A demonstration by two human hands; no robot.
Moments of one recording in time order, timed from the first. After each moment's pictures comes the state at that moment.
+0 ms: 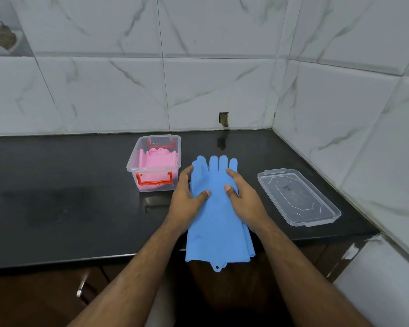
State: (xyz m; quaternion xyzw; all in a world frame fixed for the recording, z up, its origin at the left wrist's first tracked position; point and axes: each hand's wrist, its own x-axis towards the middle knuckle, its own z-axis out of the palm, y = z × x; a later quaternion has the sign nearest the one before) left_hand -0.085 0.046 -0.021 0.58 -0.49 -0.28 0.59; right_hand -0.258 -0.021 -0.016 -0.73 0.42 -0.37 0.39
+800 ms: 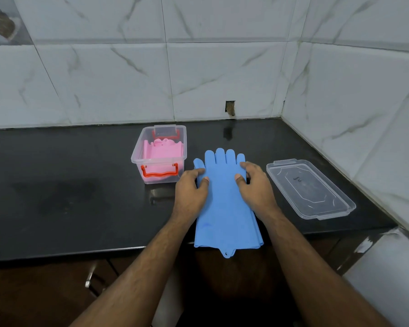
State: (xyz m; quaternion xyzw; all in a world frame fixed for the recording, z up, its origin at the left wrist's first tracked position) left_hand -0.089 0.040 -0.016 0.71 -0.46 -0.16 0.51; right_hand -0.249 -0.040 -0.017 -0.73 0.51 -0.38 0.27
